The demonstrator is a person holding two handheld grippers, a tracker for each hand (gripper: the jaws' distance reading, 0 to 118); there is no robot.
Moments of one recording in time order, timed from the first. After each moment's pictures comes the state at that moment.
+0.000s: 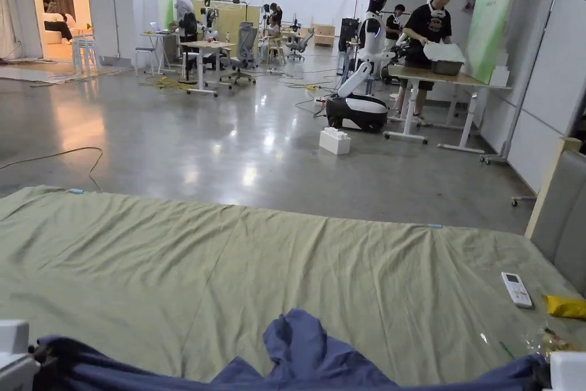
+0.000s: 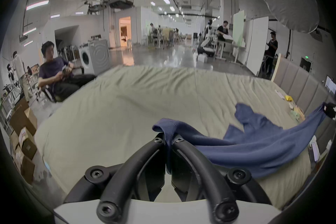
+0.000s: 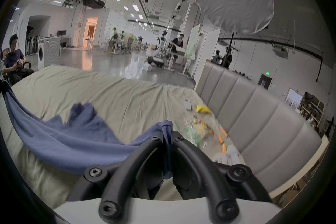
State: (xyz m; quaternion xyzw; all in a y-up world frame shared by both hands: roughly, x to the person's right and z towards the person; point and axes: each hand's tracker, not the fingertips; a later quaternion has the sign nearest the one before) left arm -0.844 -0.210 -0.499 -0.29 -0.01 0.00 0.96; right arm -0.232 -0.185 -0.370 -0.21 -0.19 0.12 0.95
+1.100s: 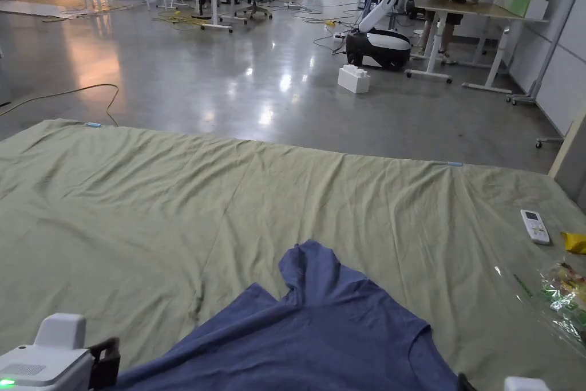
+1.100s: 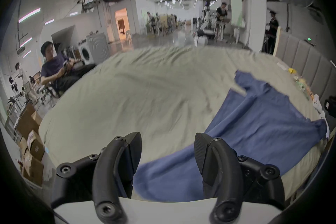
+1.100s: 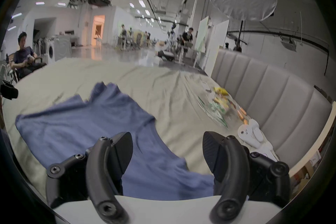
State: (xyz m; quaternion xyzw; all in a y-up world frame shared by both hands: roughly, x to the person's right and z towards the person) left arm -0.798 -0.274 -0.464 -0.30 -0.01 -0.06 0.95; right arm -0.308 -0.265 -0.337 -0.21 -0.14 0.08 0.96
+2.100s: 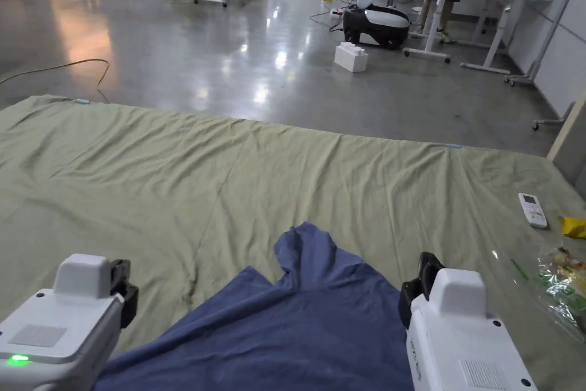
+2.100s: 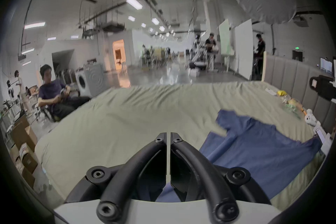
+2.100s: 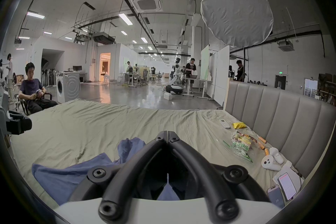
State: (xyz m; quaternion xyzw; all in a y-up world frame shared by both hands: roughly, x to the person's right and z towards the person) left arm -0.768 -0.234 -0.470 -0.20 -0.02 -0.06 0.98; right arm -0.383 -0.198 -0.395 -0.06 -0.12 0.06 0.99
